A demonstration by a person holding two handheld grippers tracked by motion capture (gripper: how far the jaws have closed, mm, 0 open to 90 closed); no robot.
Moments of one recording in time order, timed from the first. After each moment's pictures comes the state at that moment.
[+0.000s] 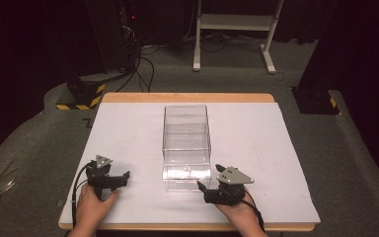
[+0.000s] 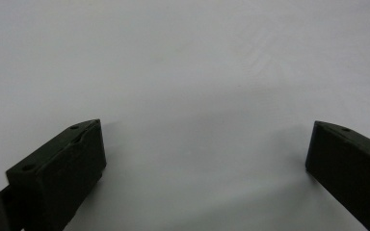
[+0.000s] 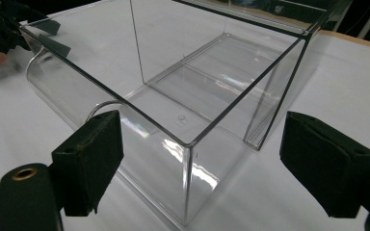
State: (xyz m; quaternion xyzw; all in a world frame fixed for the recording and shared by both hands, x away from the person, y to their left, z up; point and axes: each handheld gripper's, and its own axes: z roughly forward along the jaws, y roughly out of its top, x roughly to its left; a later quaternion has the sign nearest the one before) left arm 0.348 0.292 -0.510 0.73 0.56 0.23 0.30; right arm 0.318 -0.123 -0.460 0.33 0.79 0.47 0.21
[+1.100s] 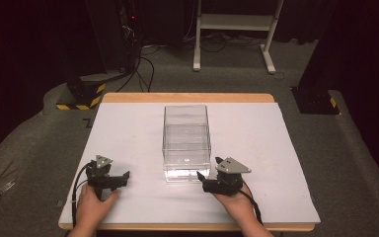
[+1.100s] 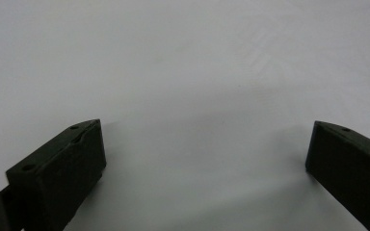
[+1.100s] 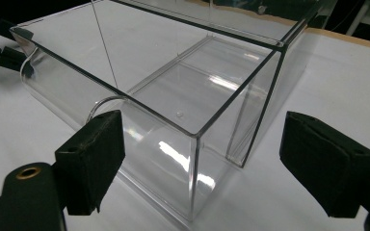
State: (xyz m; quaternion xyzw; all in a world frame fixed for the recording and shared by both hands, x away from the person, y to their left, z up) left arm 0.348 0.292 -0.510 0.73 0.56 0.23 0.30; right arm 0.344 -0.118 -0.462 0.35 0.78 0.47 0.21
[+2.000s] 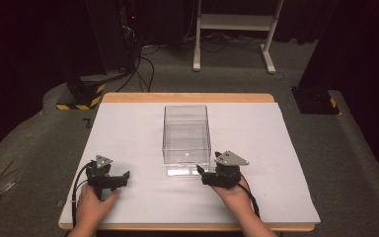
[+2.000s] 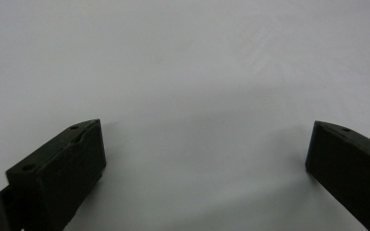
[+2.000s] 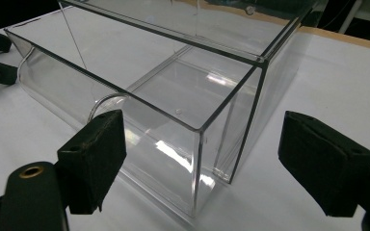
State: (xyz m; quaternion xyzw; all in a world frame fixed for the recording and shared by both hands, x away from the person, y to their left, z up) left arm 0.348 0.292 -0.510 0.73 0.56 0.23 0.30; right arm 0.364 -0.115 -0.462 0.37 0.78 0.46 0.21
